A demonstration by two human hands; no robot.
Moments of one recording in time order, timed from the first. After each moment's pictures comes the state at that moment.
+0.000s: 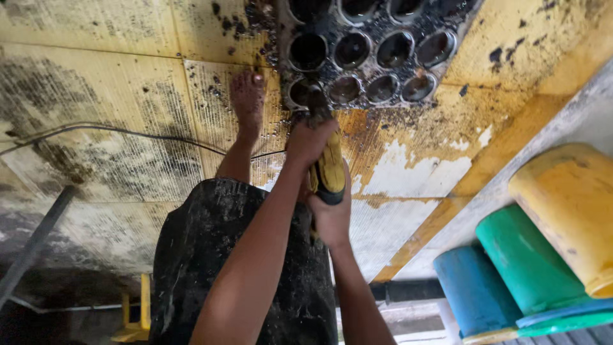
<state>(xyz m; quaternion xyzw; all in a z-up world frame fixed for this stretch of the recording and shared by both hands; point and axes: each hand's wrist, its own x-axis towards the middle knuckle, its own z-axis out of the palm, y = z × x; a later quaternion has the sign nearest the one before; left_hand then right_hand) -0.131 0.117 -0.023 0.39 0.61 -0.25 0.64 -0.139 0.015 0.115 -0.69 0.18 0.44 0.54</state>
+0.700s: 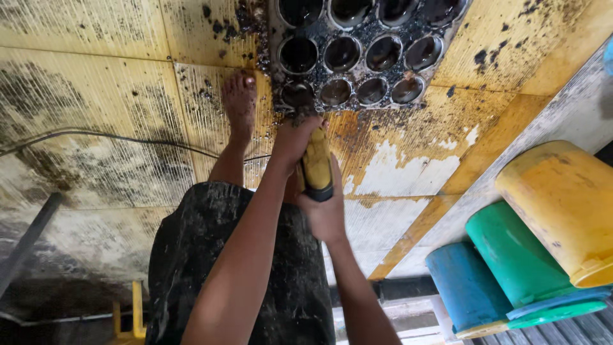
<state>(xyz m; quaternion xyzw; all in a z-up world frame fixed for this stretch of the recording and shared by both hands) -0.136 0.124 -0.034 0.31 0.61 -0.20 0.70 -0.120 0.033 0.121 -0.72 0.11 0.47 0.50</state>
